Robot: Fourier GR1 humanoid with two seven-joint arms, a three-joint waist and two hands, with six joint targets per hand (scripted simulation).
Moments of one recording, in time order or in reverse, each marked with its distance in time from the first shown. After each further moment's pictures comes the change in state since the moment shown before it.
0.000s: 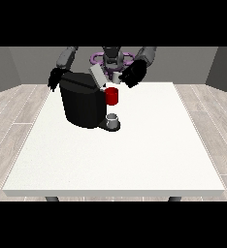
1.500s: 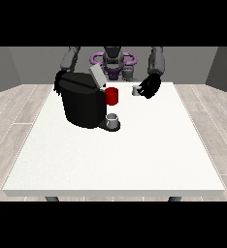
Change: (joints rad) left arm 0.288 -0.008 -0.163 0.066 -0.108 0.114 -0.243; right arm 0.052 0.033 -0.036 0.049 0.008 -0.057 -0.008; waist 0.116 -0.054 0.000
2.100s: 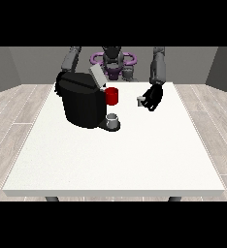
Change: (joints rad) left arm 0.055 0.066 -0.020 0.044 -0.034 0.119 -0.049; right arm -0.022 0.028 0.031 -0.123 0.027 -0.030 0.036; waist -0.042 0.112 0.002
